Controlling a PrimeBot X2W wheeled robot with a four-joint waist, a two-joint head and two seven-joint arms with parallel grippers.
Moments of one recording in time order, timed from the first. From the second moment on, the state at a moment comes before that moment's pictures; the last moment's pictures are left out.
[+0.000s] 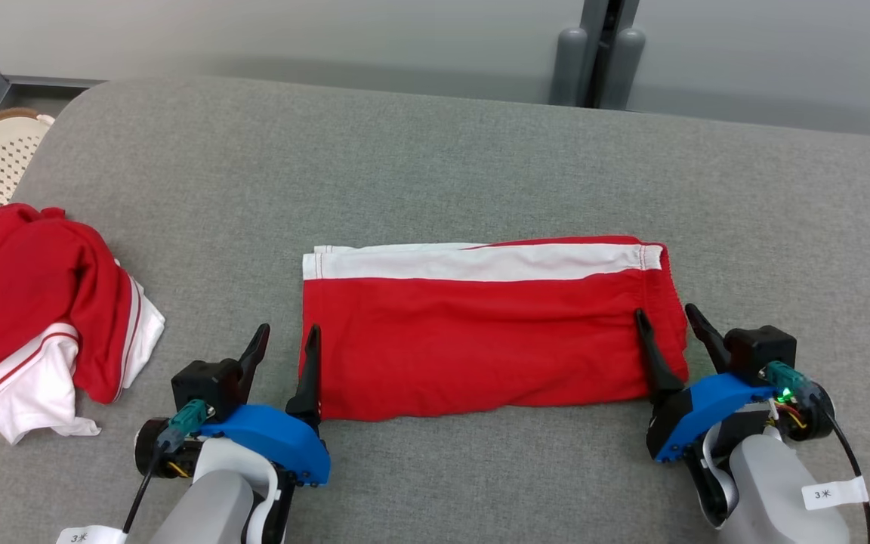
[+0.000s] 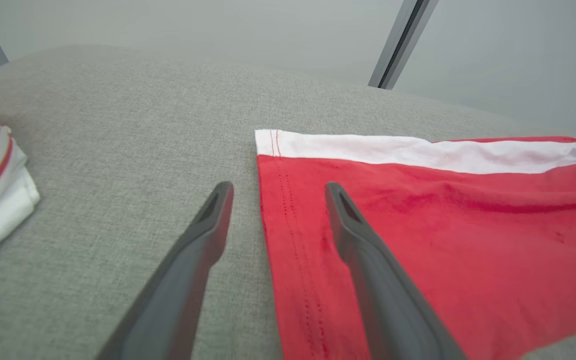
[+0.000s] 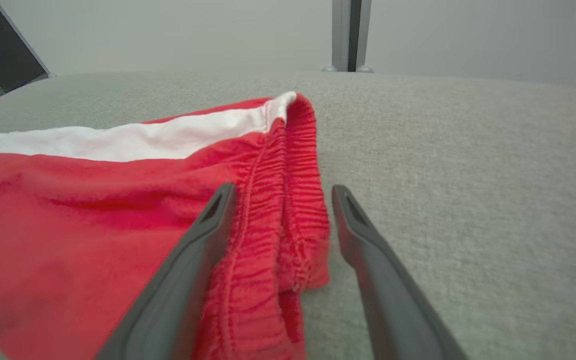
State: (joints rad) left arm -0.37 0.18 -0.49 0.64 -0.58 0.01 -0.26; right arm -0.43 -0.05 0.03 0.75 0.11 0.13 -0.26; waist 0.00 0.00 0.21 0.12
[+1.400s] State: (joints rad) left arm -0.23 0.06 -0.34 0.69 -0.38 -0.12 -0.26; right arm -0.41 -0.05 0.03 0.73 0.26 0.13 -0.23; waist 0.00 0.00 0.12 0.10
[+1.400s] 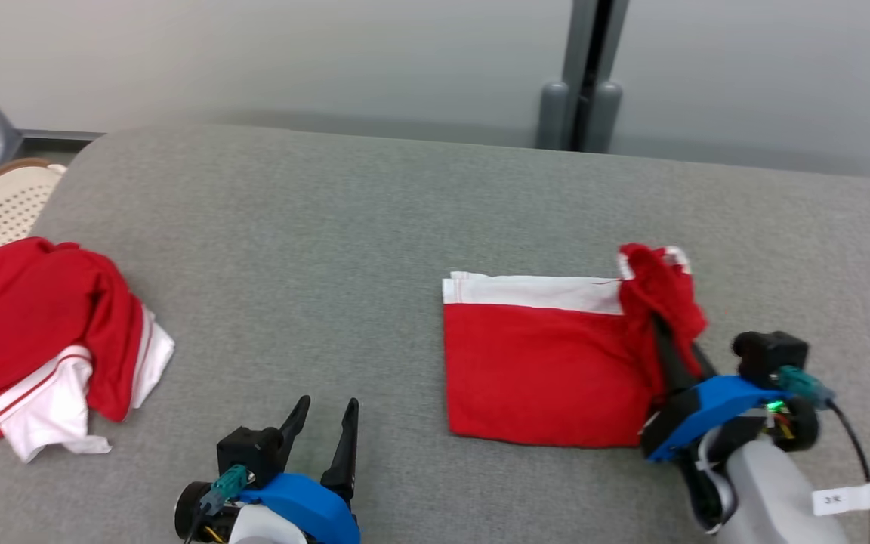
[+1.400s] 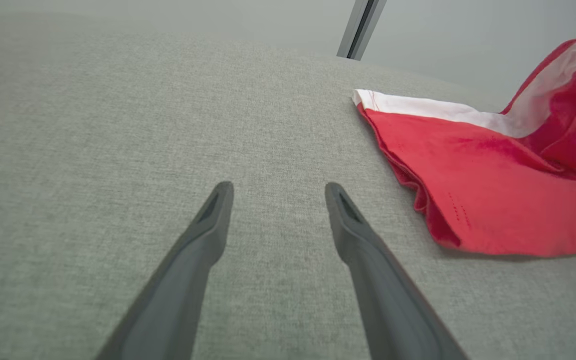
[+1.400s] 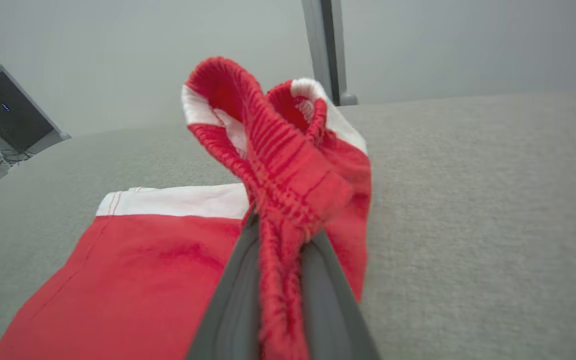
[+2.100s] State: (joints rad) left arm -0.19 0.06 -0.27 0.68 -0.35 -0.11 -0.26; right arm -0.44 -0.05 0.37 0.75 0.42 0.13 -0.25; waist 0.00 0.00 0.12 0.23
